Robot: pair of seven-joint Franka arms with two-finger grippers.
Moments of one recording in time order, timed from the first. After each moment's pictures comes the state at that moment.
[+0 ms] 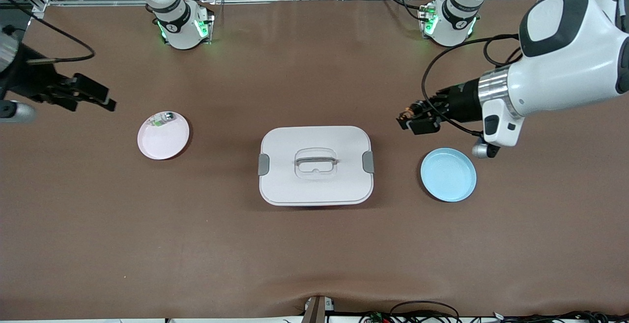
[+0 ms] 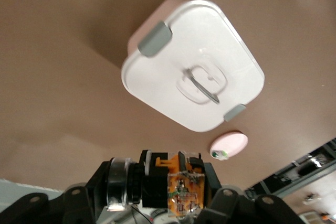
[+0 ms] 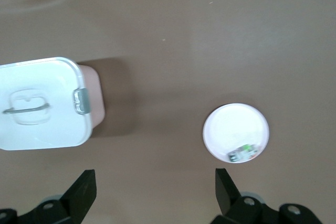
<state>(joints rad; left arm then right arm) -0.10 0.23 -0.23 -1.51 -0.63 1.72 -1.04 0.11 0.09 -0.01 -1.40 0.18 1.50 0.22</state>
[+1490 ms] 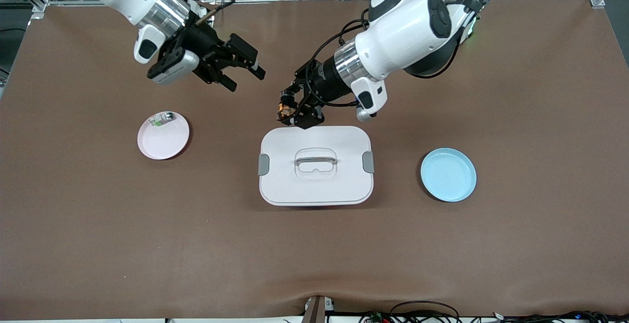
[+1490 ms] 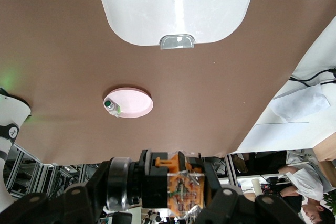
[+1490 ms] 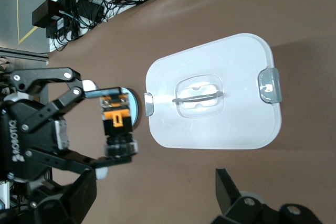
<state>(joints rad) -0.47 0.35 -0.30 -1.50 -0.62 2.38 -1.93 0.53 -0.12 0.00 -1.93 0.56 2.28 0.41</state>
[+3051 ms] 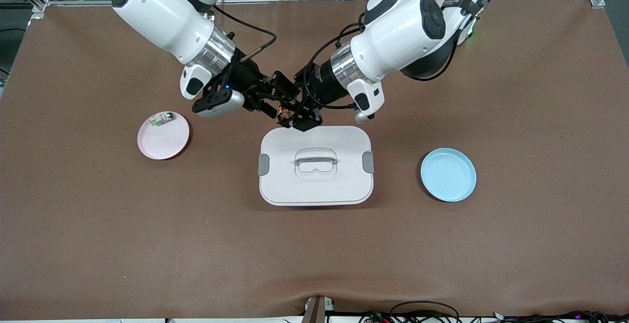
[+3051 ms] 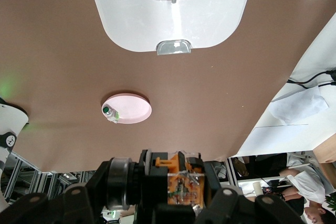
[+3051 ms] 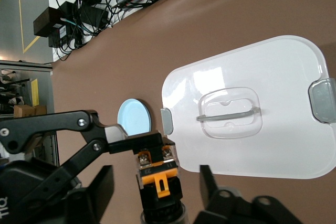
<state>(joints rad) -0.47 0.36 -0.30 -1.50 -0.60 2.38 -1.93 0.60 0.11 0.00 -1.74 0.57 2.36 0.48</state>
